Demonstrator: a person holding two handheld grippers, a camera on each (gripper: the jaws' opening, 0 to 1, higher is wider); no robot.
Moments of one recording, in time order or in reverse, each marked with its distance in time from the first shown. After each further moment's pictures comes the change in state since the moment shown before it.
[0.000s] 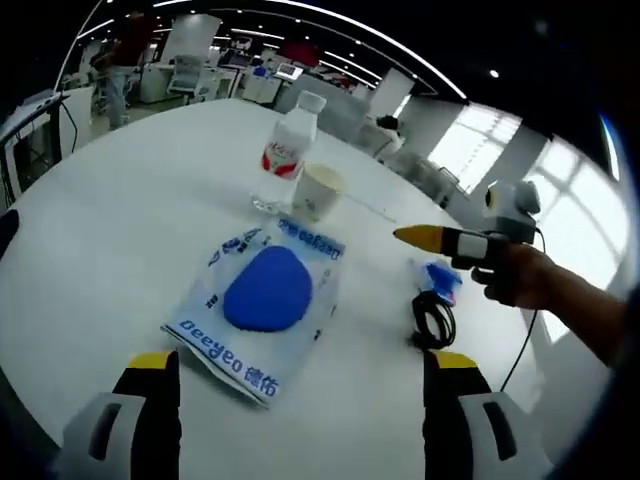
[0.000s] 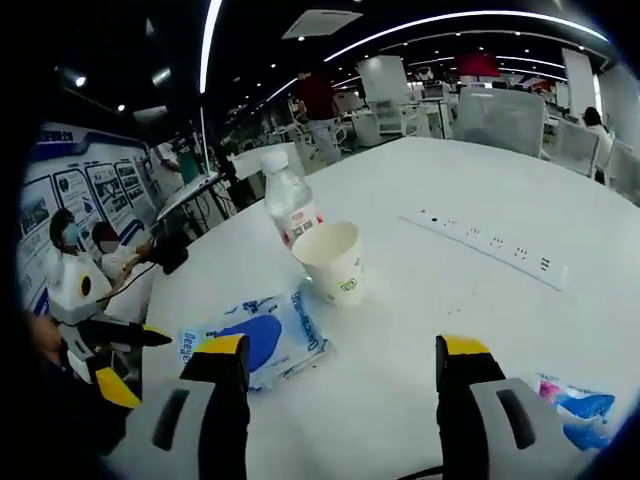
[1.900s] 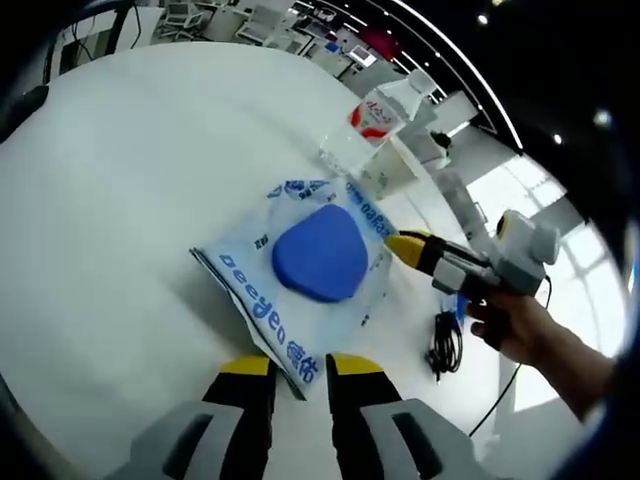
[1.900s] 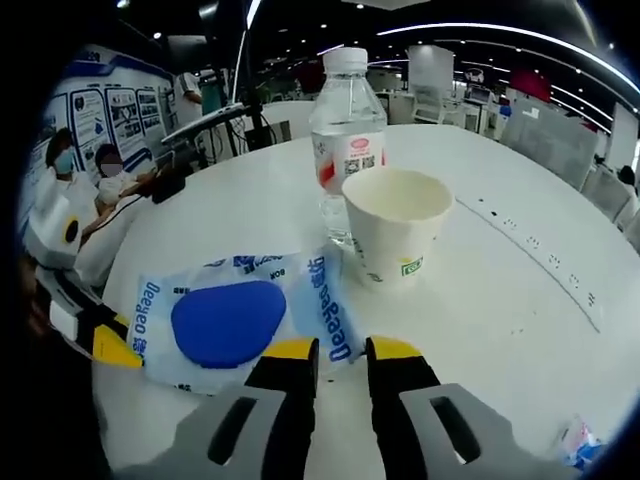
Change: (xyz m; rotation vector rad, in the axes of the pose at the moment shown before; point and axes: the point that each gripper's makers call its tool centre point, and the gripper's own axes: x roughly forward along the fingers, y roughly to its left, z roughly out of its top) left arm 0.027 0.033 -0.030 -0.331 0.106 0.028; right arm 0.070 0.030 -0.030 -0.230 0.101 -0.015
